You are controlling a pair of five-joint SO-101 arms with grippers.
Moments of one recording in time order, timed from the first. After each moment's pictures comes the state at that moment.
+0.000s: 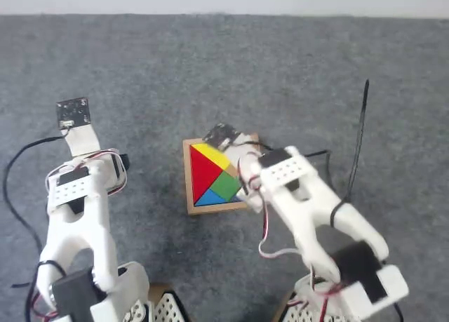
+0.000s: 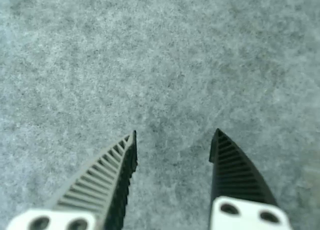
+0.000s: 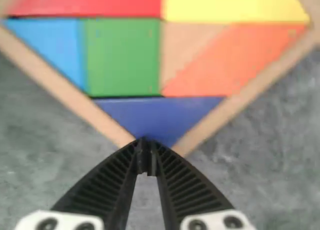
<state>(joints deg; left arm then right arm) -27.8 -17.5 58.4 32.7 -0.7 -31.0 -6.3 40.6 55.0 23.7</state>
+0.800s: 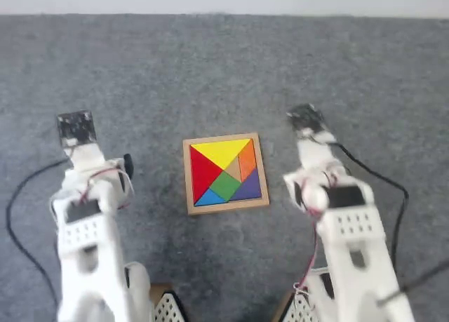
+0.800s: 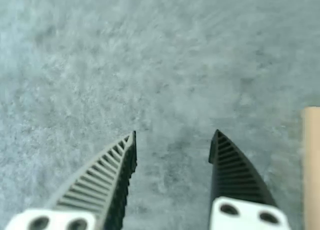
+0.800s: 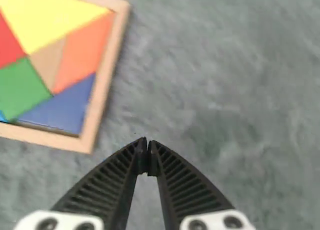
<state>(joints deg) -24.8 -49.0 76.4 32.7 -0.7 -11.7 -45.5 59.3 55.0 11.6</state>
